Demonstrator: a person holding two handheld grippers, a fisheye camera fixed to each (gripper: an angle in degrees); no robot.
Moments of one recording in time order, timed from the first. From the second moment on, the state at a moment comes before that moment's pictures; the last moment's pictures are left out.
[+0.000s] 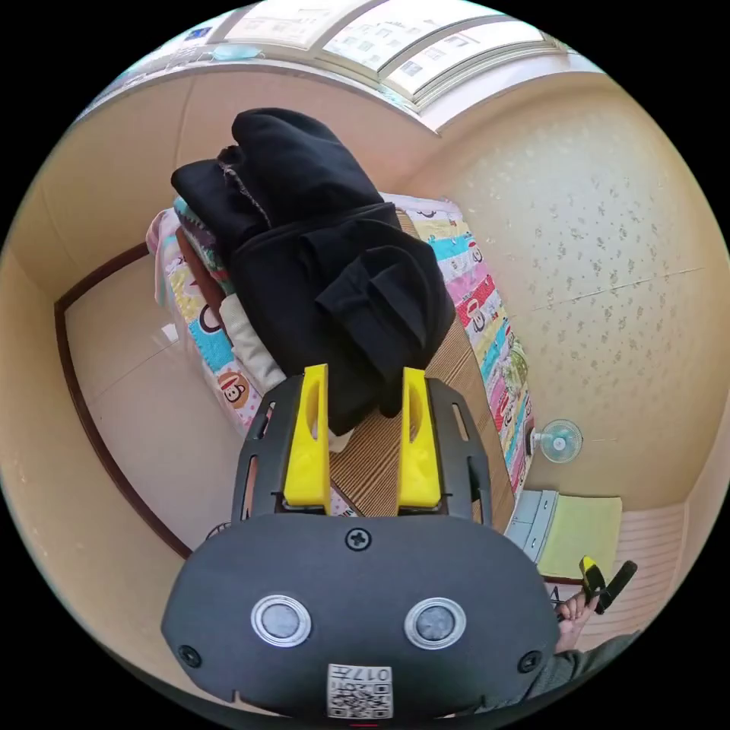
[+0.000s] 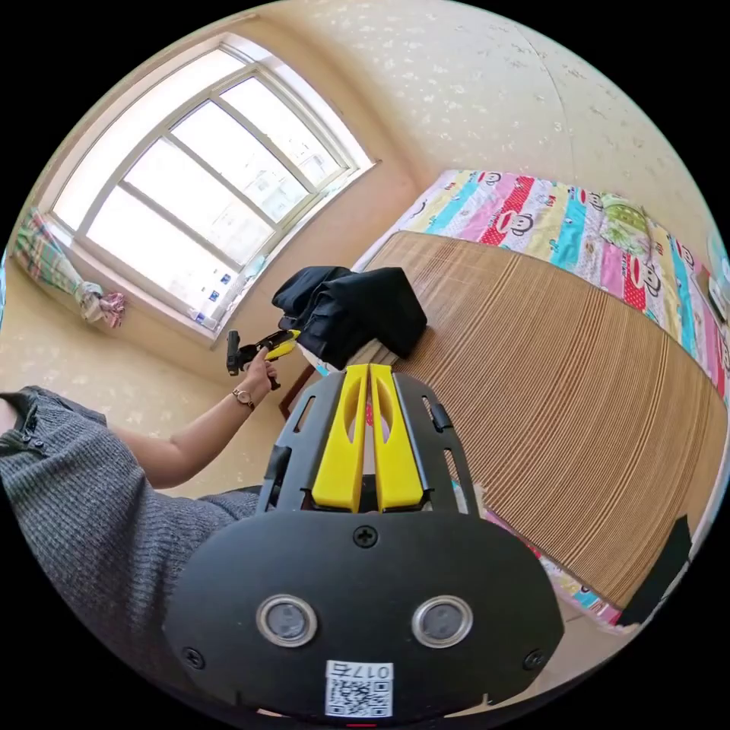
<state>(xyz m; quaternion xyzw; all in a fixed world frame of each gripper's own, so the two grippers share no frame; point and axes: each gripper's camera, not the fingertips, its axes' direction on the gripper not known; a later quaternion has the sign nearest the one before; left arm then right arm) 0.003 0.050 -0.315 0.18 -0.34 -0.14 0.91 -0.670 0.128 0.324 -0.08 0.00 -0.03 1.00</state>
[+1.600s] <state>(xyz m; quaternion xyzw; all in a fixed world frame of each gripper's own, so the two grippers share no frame) 0.553 0.394 -0.060 -0.24 0.68 0.46 0.52 -0.796 0.331 0.272 0.21 -0.37 -0.26 0.87</state>
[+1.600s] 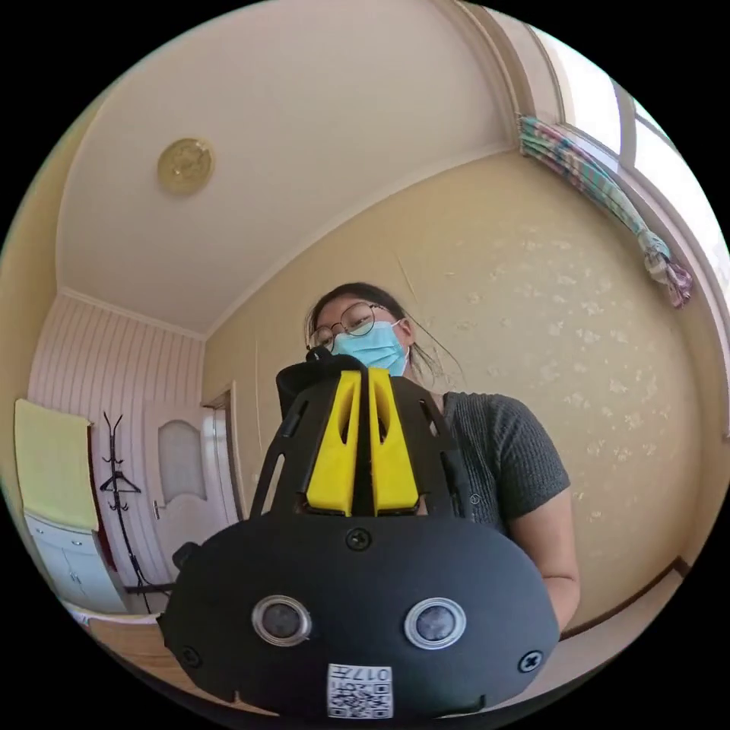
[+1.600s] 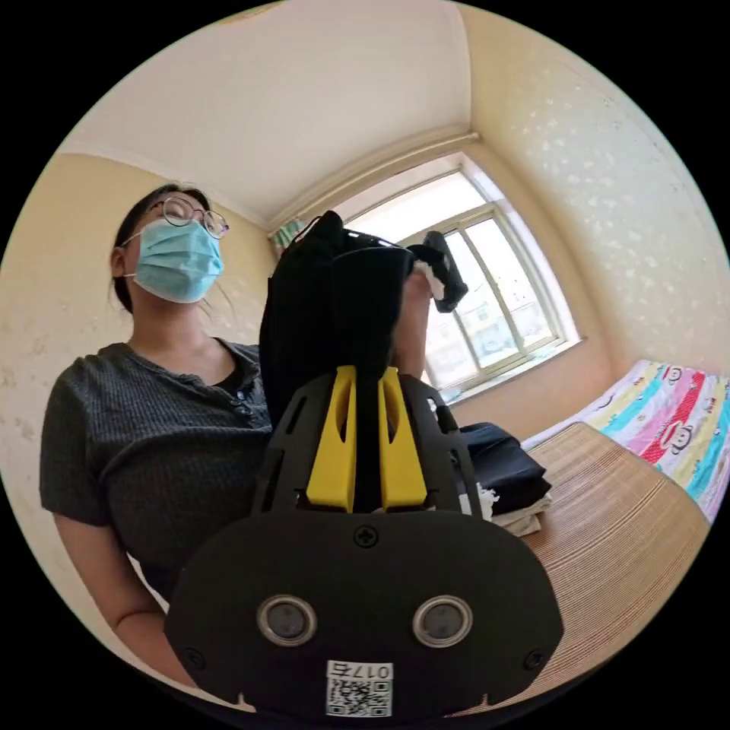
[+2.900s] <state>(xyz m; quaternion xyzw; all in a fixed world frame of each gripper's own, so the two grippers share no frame) 0.604 0.541 0.055 0.03 0.04 0.61 0.79 -1.077 0.351 0.001 0.63 0.35 -0.16 0.67</state>
